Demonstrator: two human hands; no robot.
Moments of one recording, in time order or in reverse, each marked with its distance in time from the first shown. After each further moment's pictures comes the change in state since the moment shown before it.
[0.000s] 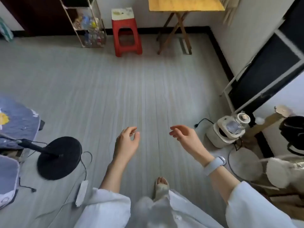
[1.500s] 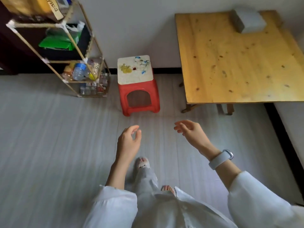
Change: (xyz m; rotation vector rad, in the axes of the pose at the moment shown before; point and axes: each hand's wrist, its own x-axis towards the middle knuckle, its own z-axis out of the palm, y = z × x) left_hand 1.094 0.134 -0.082 -0.022 0.059 -0.065; right_hand 1.063 -0.375 -0.006 -0.057 -0.037 0.033
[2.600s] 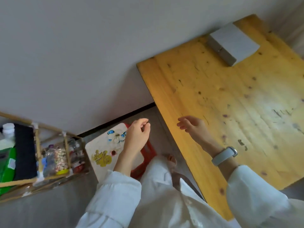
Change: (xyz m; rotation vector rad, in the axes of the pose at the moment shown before) left_hand 0.596 0.211 0.130 0.161 -0.434 0.262; right_hand 0.519 -0.117 -0.142 0.188 0.321 0.199
